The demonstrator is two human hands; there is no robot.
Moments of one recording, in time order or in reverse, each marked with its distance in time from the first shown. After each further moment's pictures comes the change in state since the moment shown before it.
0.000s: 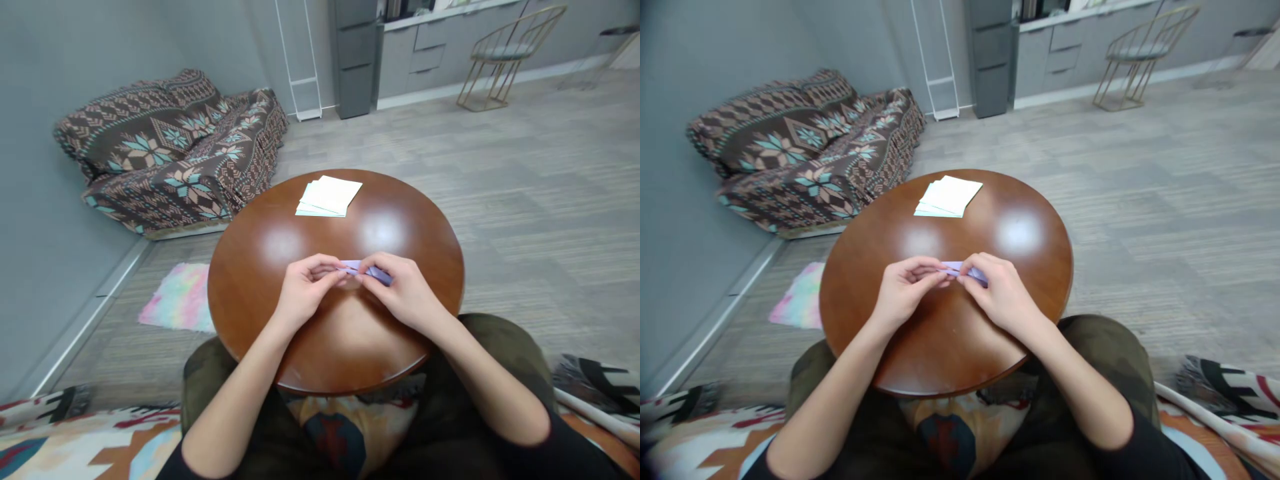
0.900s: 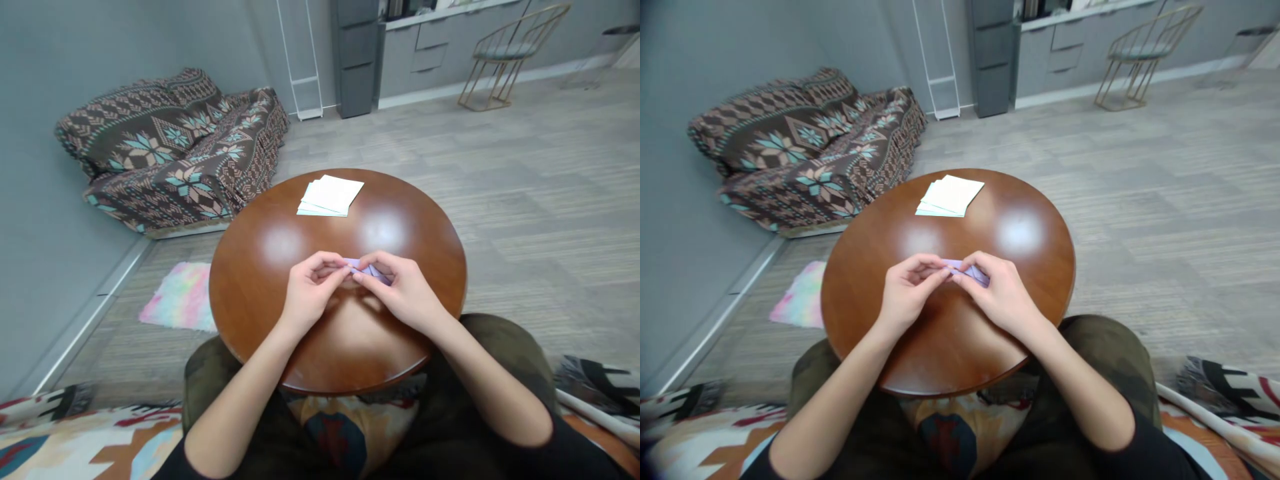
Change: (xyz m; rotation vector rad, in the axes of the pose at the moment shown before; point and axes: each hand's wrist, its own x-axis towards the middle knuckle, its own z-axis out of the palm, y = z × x) left_hand -0.003 0.000 0.010 0.014 0.083 0.088; right_hand -0.003 -0.002 0.005 0.168 -0.013 0.160
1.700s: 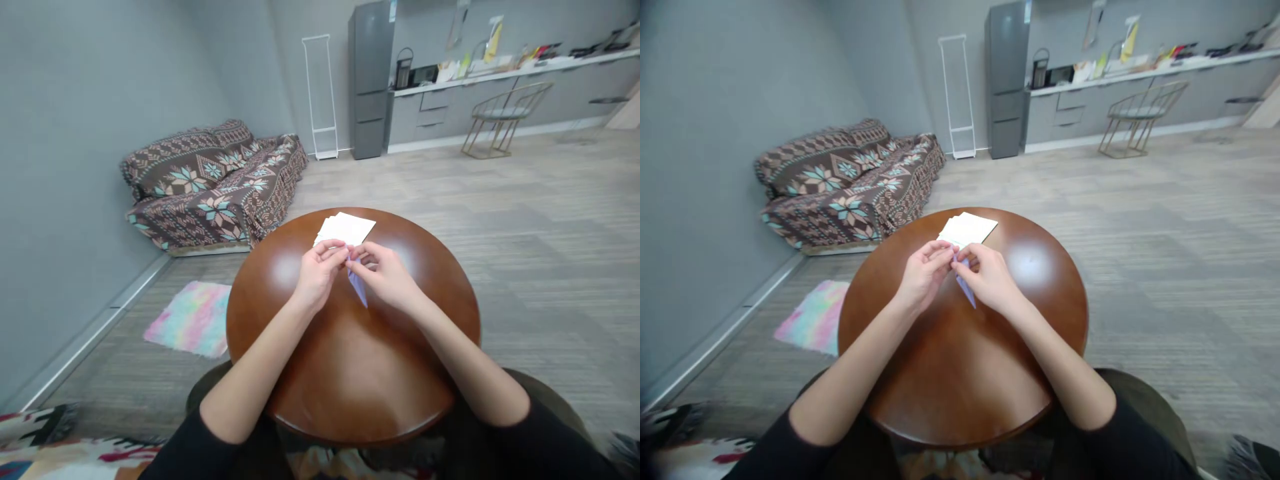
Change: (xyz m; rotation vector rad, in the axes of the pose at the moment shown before) left_hand 0.075 0.019 -0.010 -0.407 0.052 -0.041; right_hand 0.088 -0.017 0.008 0.053 0.019 -0.150
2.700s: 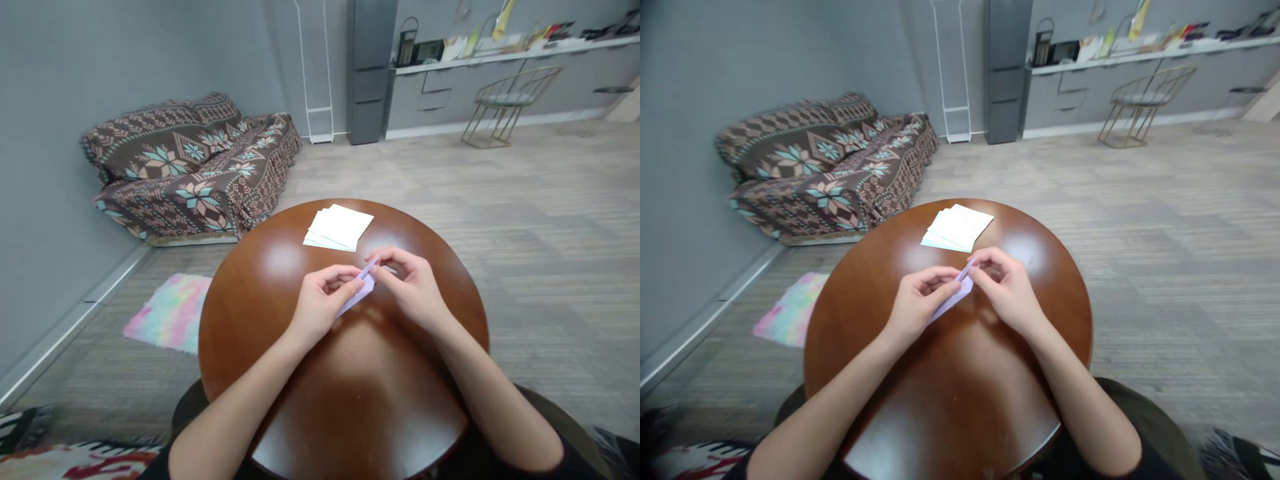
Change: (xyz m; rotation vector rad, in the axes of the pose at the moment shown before) left_hand -0.017 -0.013 0.005 0.411 -0.052 -0.014; right_hand -0.010 0.024 -0.023 0.307 0.115 0.056
